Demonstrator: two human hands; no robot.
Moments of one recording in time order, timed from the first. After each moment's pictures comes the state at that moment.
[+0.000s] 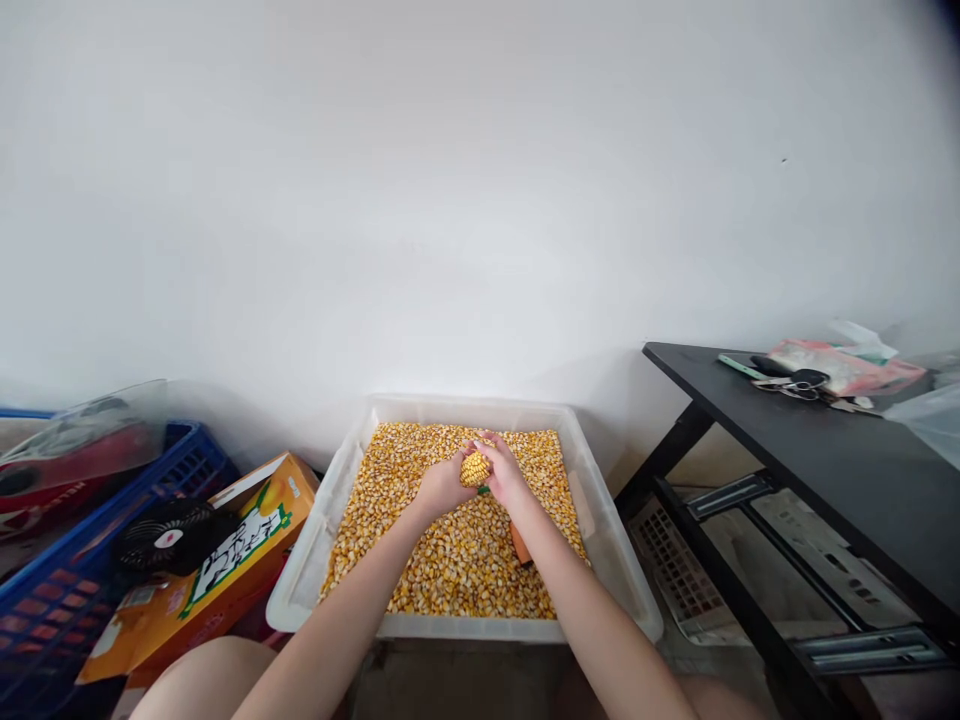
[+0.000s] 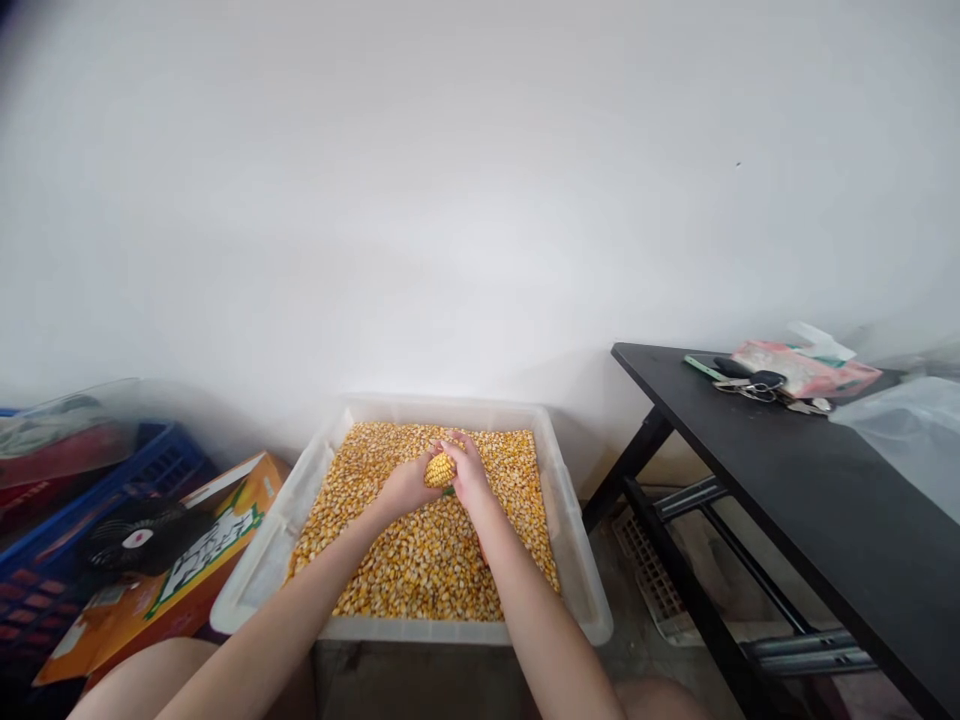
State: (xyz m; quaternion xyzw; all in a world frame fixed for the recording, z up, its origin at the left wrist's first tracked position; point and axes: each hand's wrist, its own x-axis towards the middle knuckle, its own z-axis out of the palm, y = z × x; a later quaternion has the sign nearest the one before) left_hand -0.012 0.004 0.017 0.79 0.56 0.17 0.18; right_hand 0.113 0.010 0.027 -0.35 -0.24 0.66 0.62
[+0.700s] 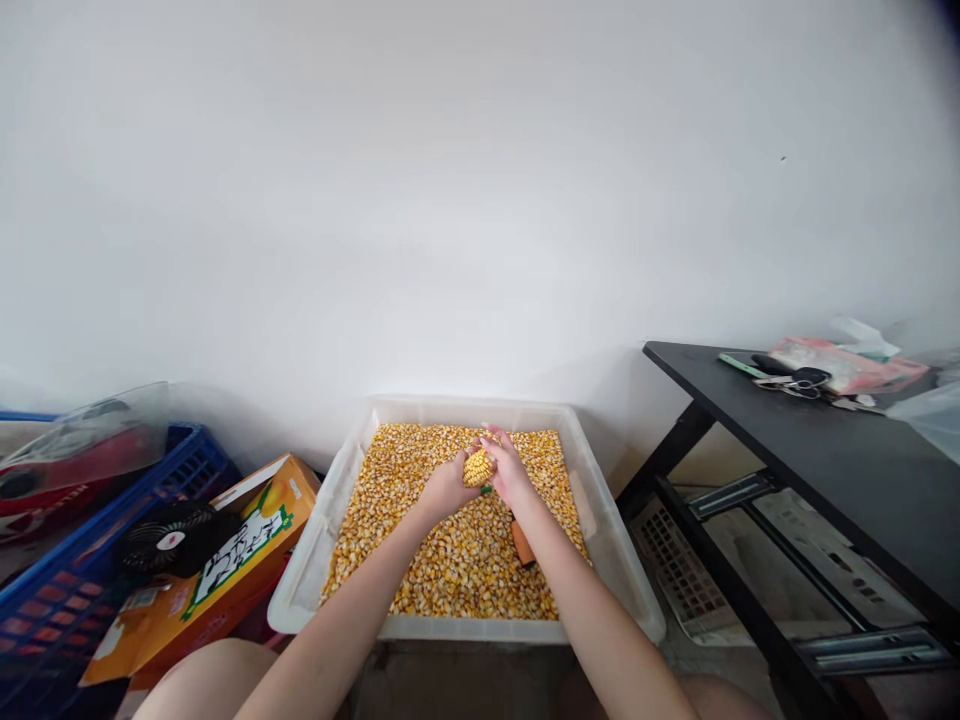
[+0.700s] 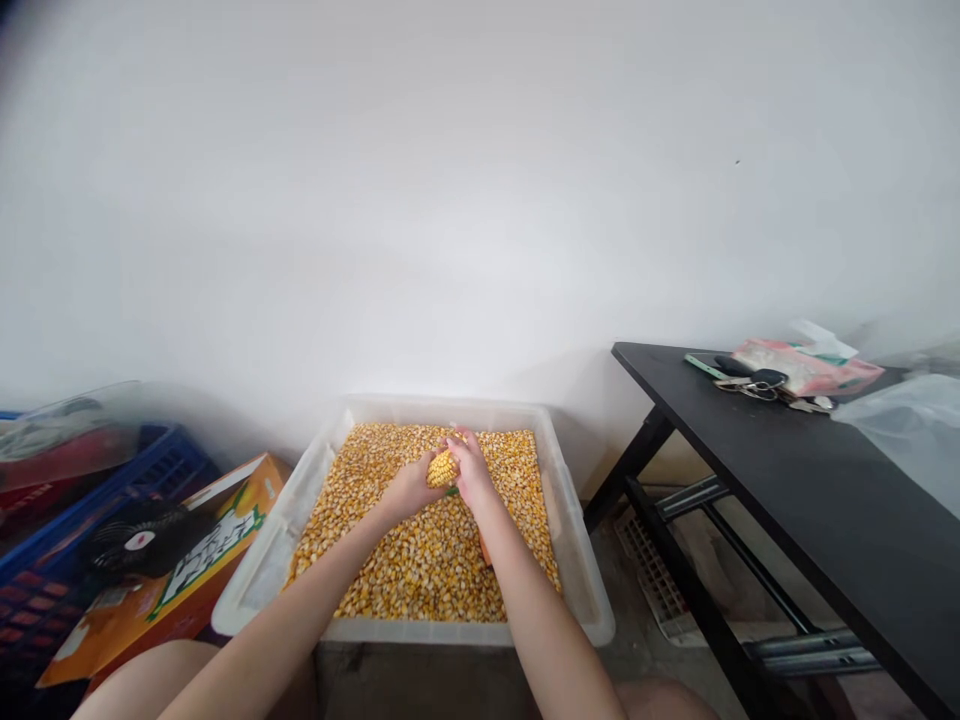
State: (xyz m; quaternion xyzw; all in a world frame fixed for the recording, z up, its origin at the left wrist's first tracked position) left_hand -0.009 0.002 0.014 0.79 0.54 0.22 0.20; right_hand 0.118 0.011 0.030 -0.34 -0.27 0.65 0.62
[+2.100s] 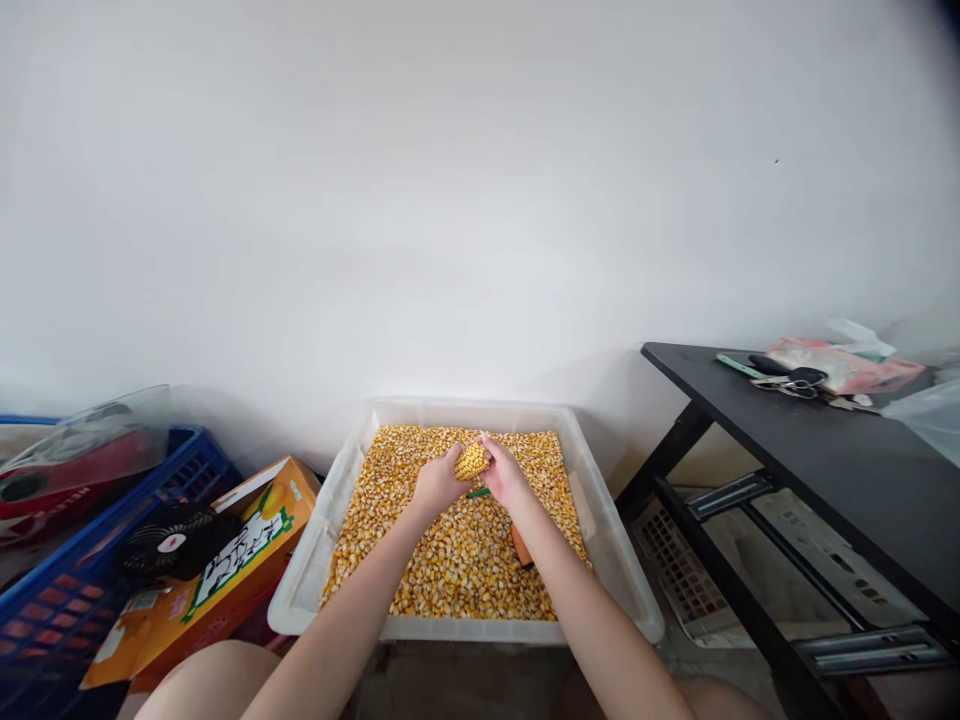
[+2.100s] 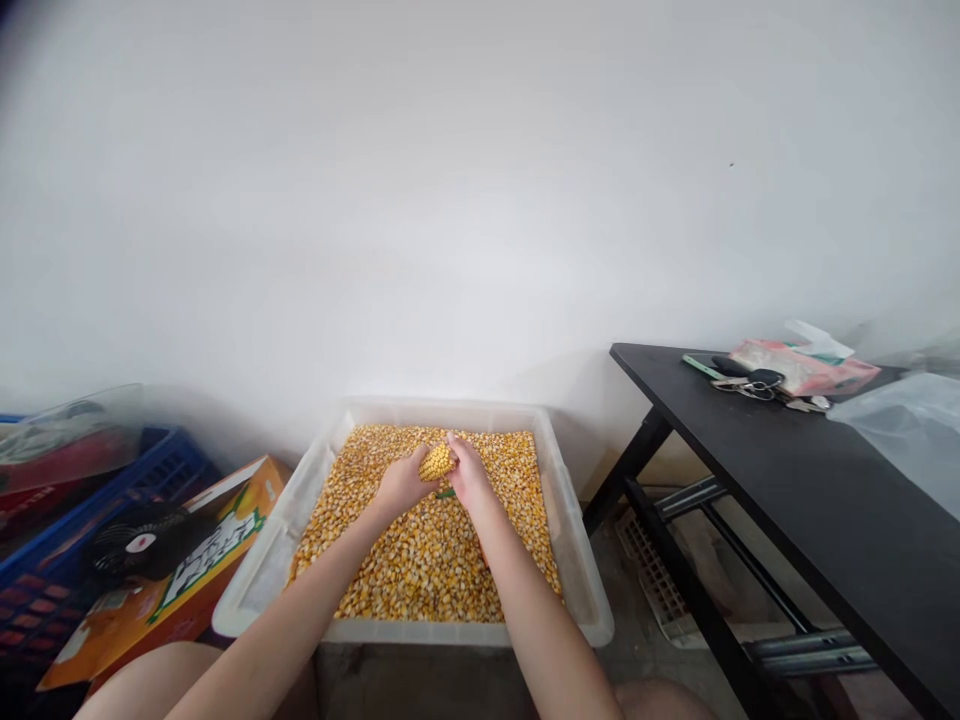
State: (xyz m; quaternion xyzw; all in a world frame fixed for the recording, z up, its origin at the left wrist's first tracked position) left_hand -0.014 0.001 0.033 0.77 0.60 0.15 0.12; right_hand 0.113 0.017 0.024 -0.31 -0.22 0.68 0.63
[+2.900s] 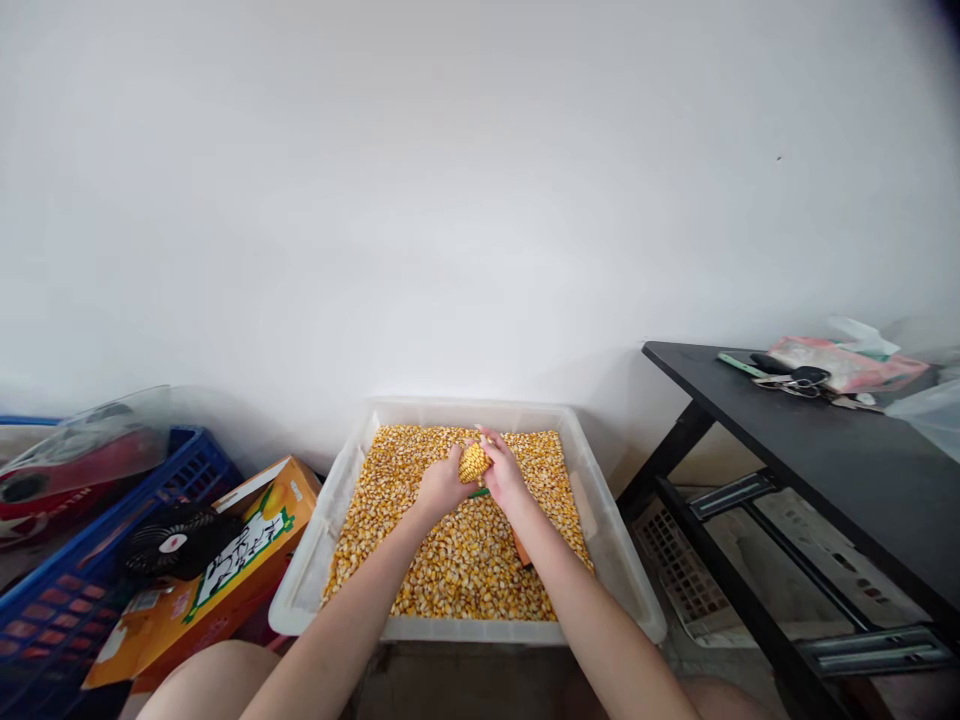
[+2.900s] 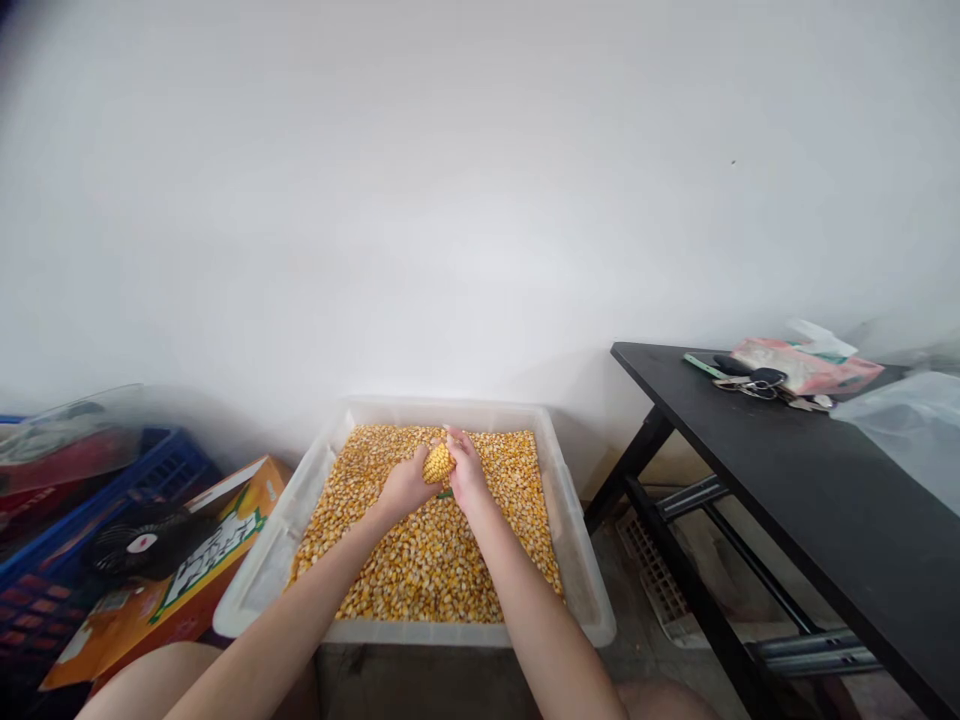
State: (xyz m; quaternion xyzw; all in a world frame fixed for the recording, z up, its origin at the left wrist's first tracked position) left_hand -0.007 -0.004 0.036 0.76 0.62 0.15 0.16; right_hand 0.109 0.012 0.025 -0.32 -0.25 0.64 0.65
